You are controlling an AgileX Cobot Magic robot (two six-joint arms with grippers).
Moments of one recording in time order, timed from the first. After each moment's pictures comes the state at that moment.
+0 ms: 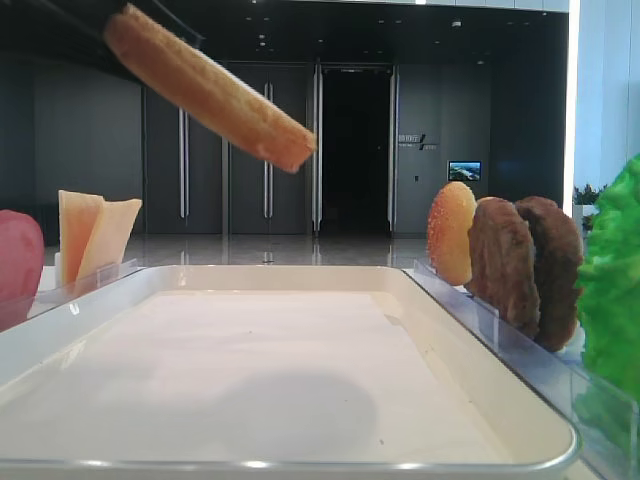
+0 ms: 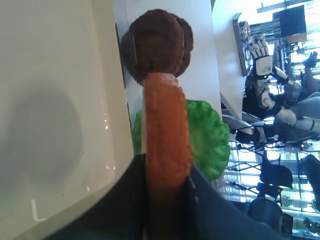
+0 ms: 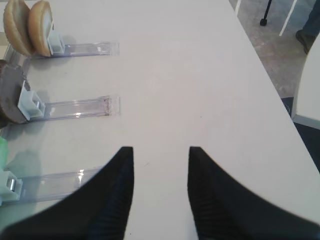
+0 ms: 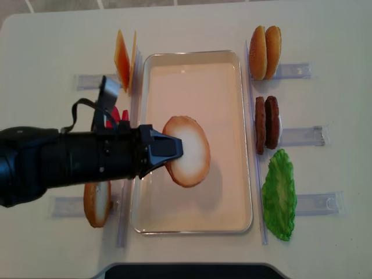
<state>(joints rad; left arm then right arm) -0.41 1.35 -0.48 -1.69 0.70 0.94 0.09 -0.01 -0.50 -0.13 1.14 0.11</state>
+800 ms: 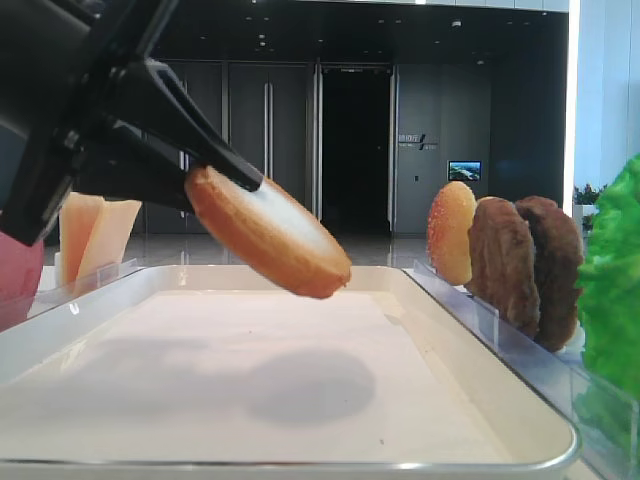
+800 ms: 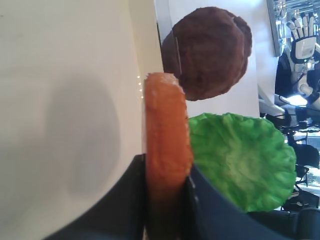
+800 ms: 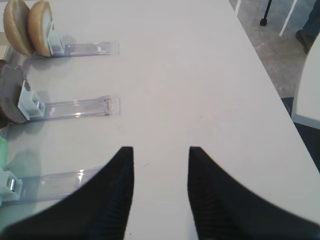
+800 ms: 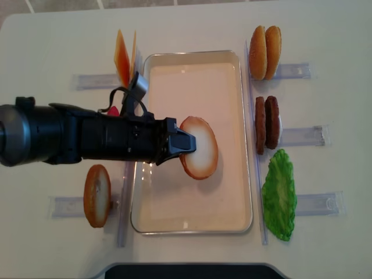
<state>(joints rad) -0.41 1.66 -0.63 -1.70 0.72 1.11 0.09 -0.01 -0.50 -0.13 1.14 0.11</state>
